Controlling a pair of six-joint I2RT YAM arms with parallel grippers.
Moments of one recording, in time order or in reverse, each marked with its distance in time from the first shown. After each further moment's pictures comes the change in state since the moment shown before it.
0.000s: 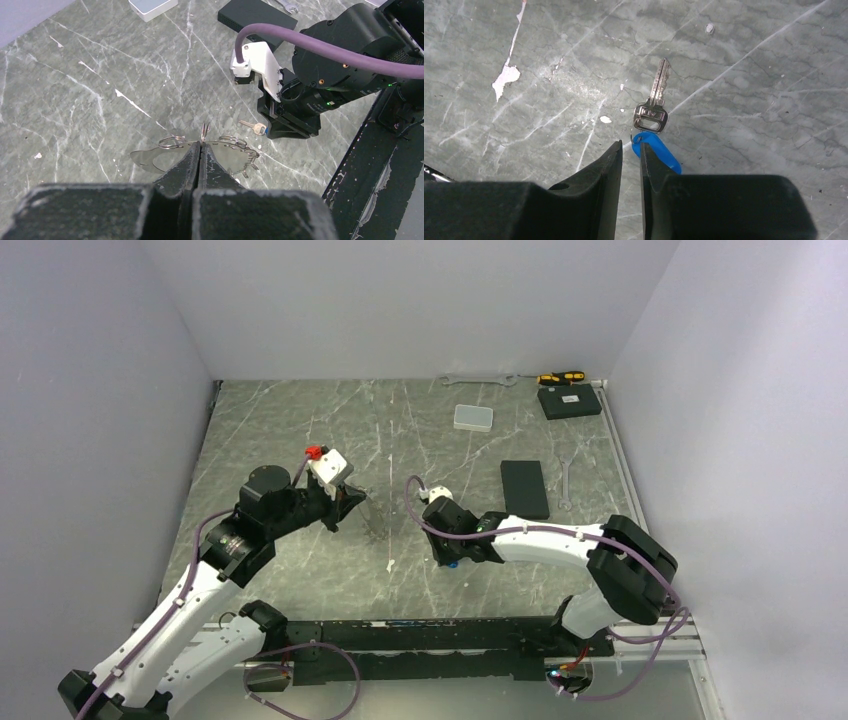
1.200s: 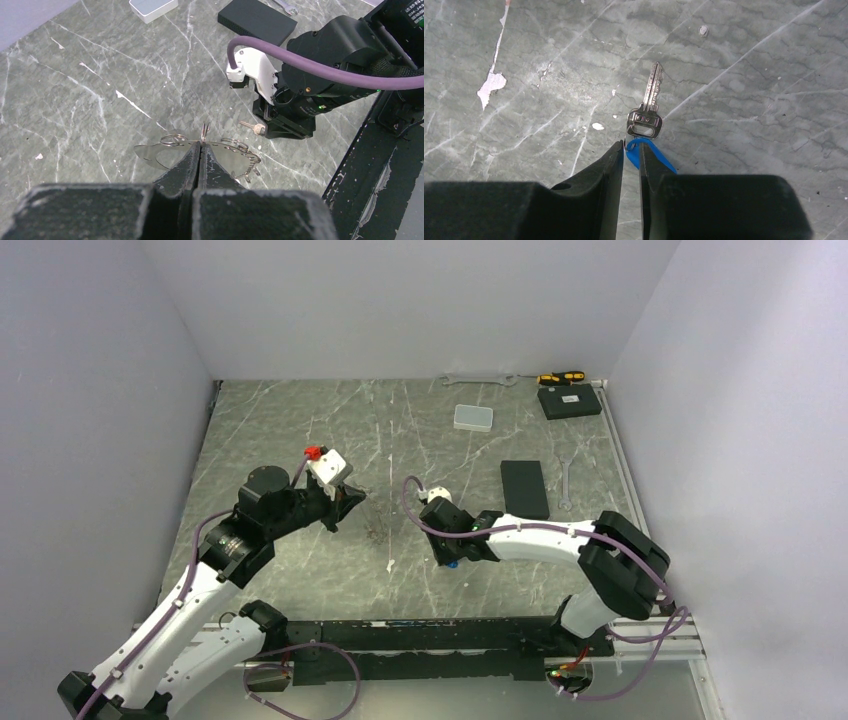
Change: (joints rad) left arm 0.000 -0.006 0.000 0.000 0.000 0.000; right arm 0.000 0.038 0.017 -0.008 0.023 0.007
